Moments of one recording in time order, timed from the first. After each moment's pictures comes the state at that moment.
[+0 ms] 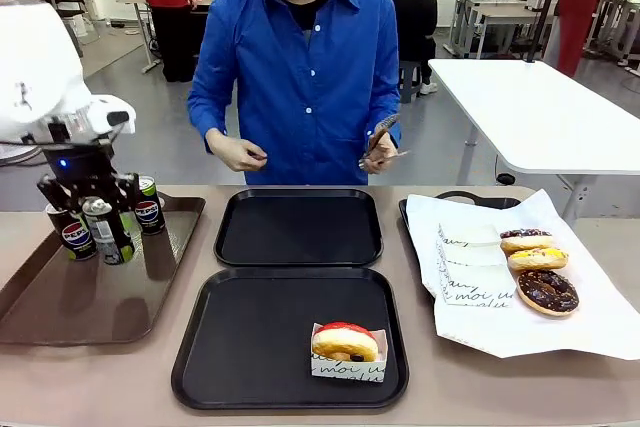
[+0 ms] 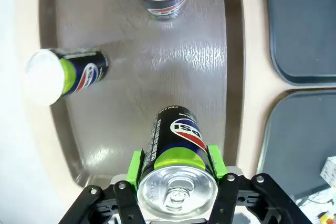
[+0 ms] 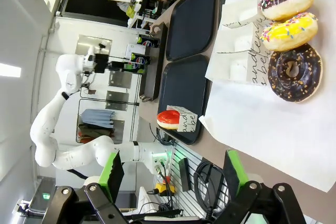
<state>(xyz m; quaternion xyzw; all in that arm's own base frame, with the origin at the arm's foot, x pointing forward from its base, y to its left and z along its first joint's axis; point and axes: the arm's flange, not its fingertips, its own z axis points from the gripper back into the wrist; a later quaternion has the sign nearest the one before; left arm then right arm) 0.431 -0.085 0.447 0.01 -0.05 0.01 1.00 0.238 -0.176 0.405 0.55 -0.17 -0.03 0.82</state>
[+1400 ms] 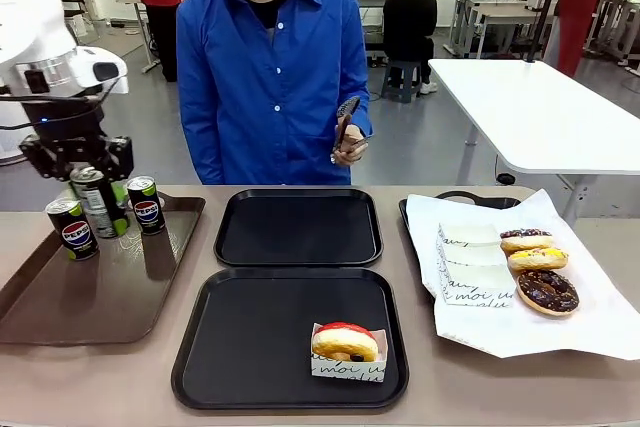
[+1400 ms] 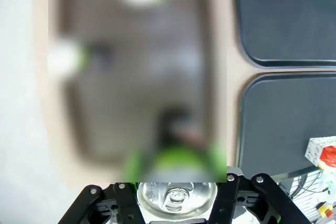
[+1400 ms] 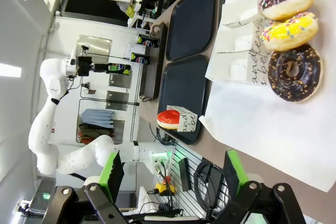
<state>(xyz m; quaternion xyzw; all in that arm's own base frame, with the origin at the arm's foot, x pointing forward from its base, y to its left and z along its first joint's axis) 0.404 -0.115 0.514 0.00 -0.07 -0.01 1.00 0.238 -0.176 0.405 0.55 -0.17 -0.03 0.82</state>
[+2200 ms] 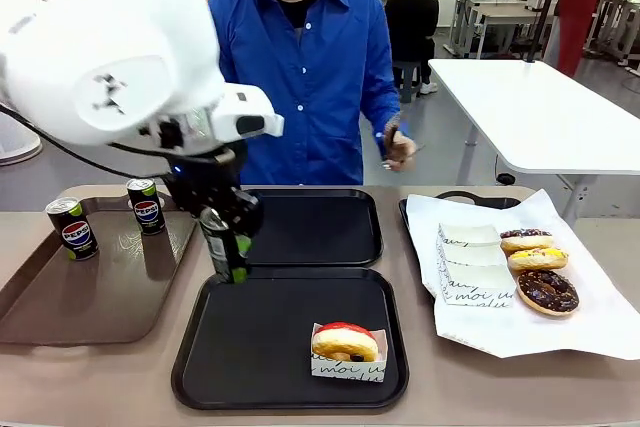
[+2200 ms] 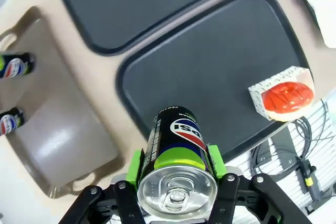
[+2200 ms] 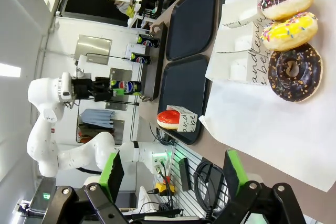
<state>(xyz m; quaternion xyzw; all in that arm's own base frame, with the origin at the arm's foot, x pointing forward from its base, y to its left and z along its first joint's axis) 0.314 -0.309 0.489 0.00 -0.09 -0.25 0.96 0.238 -0.176 0.405 0.55 -0.17 -0.03 0.82</state>
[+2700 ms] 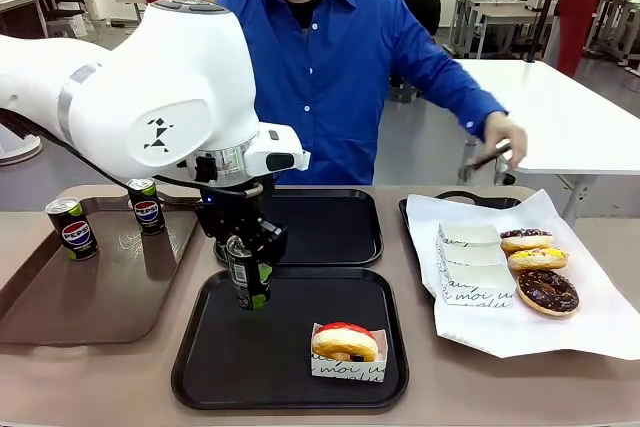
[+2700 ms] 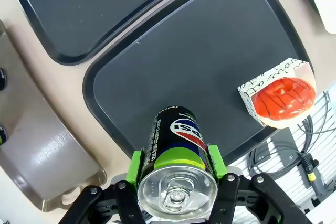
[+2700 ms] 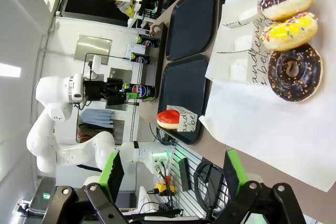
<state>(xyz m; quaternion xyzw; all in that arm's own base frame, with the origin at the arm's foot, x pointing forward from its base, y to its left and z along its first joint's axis) 0.318 -0.333 0.452 0.00 -0.06 -0.28 0.96 0.238 -0.176 0.405 0.55 -0.17 -0.03 0.82</state>
